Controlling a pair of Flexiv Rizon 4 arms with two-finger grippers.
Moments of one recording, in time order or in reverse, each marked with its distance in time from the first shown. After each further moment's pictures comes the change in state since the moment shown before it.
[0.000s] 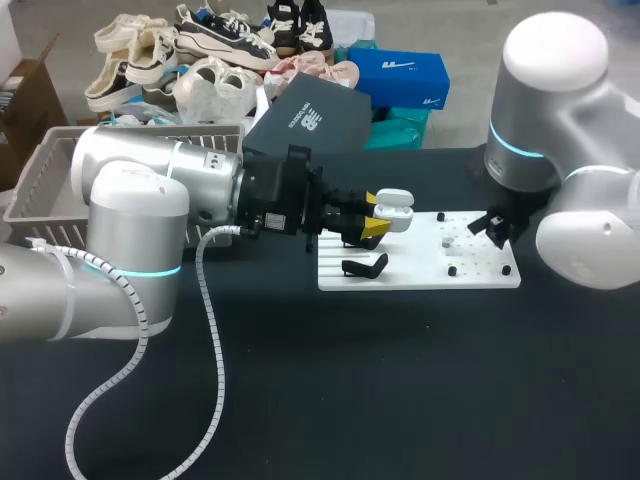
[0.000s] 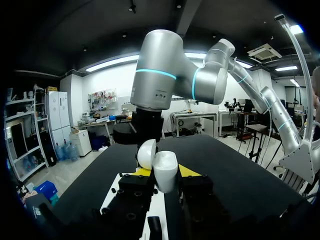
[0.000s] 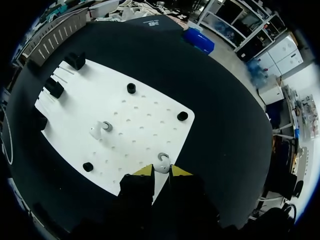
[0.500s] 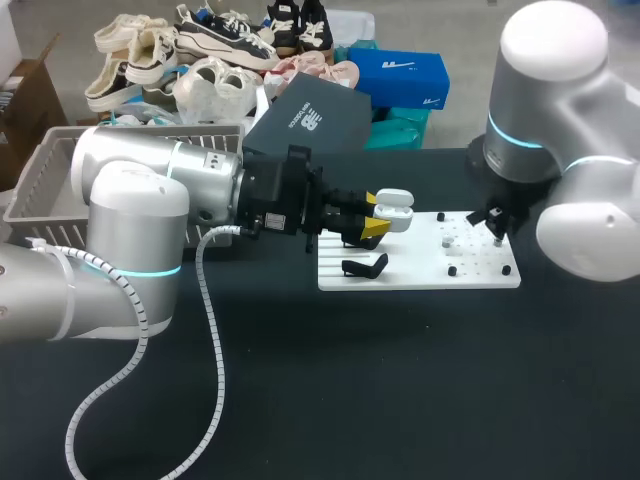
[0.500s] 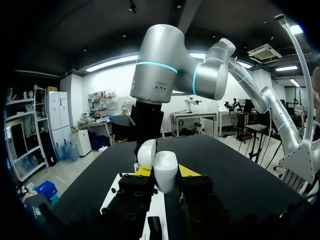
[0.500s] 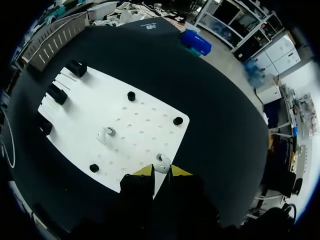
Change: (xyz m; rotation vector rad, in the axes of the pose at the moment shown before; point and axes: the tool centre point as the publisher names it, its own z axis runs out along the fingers) left arm 0.000 0.000 0.000 0.000 0.000 0.000; right arm -0.007 -0.002 -0.021 0.019 -0.016 0.020
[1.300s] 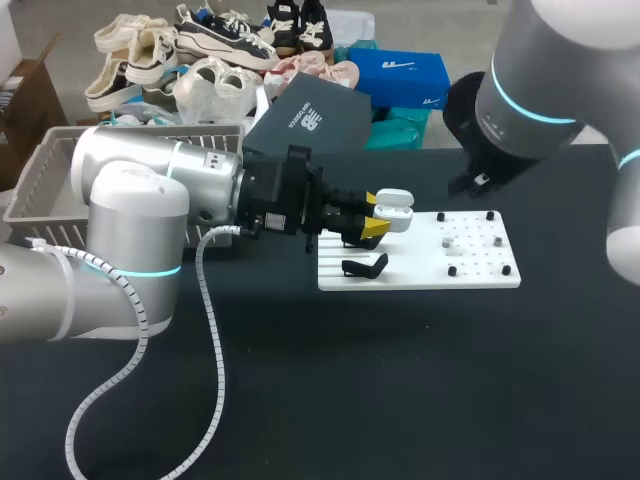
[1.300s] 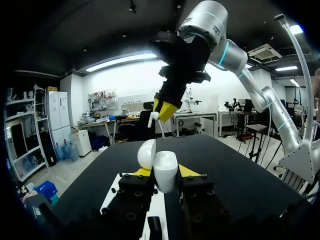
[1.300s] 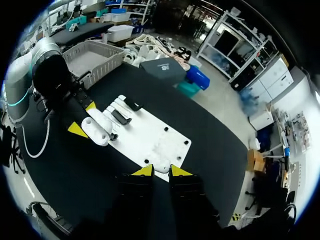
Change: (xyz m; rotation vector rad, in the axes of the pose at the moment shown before) left arm 0.000 0.000 0.000 0.000 0.000 0.000; right arm 0.000 0.067 -0.171 0.026 -0.252 -0.104
